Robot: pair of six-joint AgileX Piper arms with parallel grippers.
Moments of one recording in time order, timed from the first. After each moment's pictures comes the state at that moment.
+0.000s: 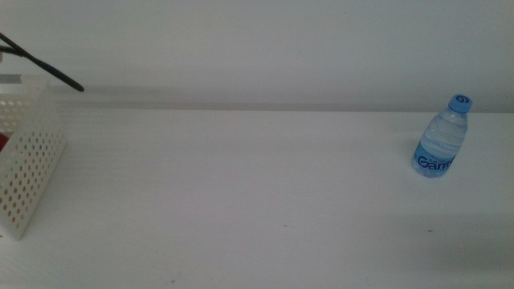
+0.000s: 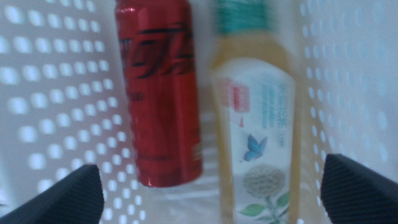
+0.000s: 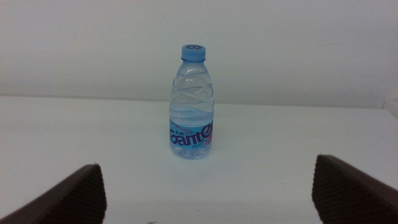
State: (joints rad) left arm 0.41 1.90 -1.68 0.01 1.23 0.50; right arm -0.03 0.00 0.00 -0.03 0.22 -0.07
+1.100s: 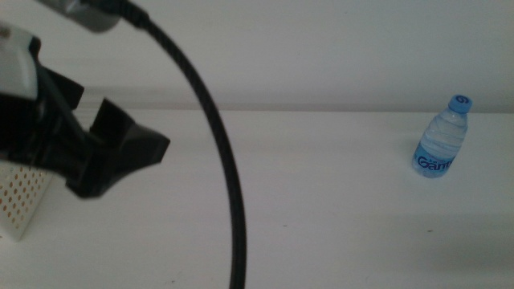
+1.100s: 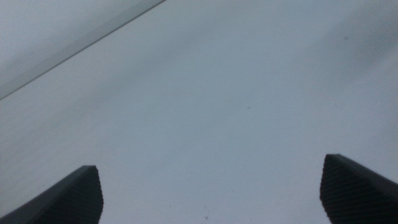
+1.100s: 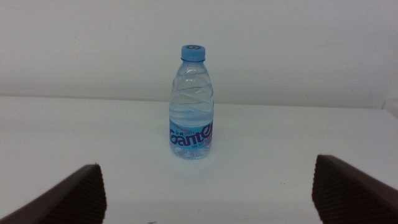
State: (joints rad) left arm -0.51 0.97 -1.21 -0.08 1.08 0.12; right arm -0.03 0.00 0.00 -0.03 0.22 -0.07
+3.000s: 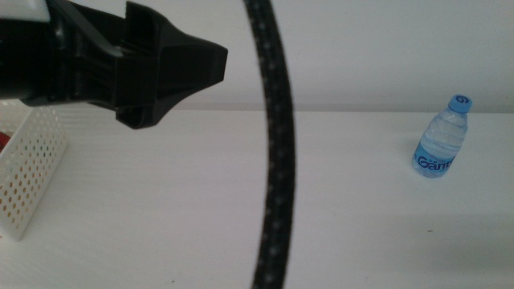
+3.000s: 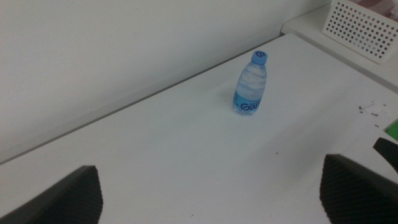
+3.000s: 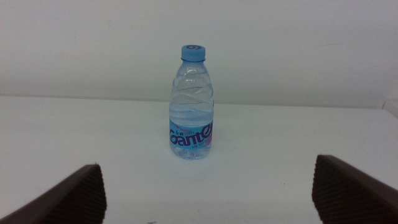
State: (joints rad) left arm -0.62 0.95 -1.20 -0.17 0.77 0.00; right arm -0.03 0.00 0.00 -0.03 0.22 -0.07
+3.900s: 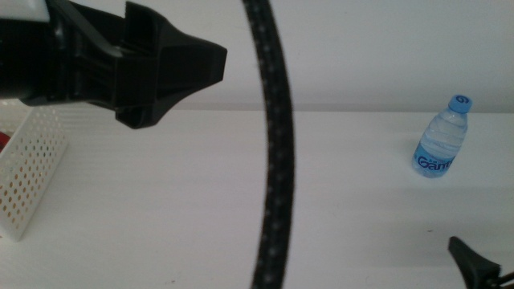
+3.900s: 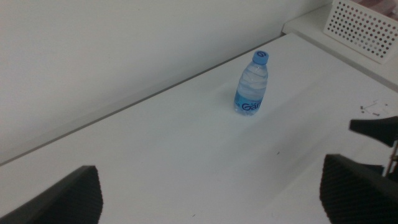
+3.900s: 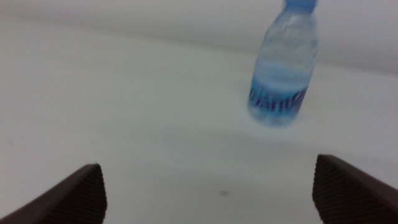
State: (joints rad) left arm -0.62 0.95 -1.20 -0.16 0.77 0.00; right arm 0.17 0.67 0.00 -0.04 -0.23 -0.07
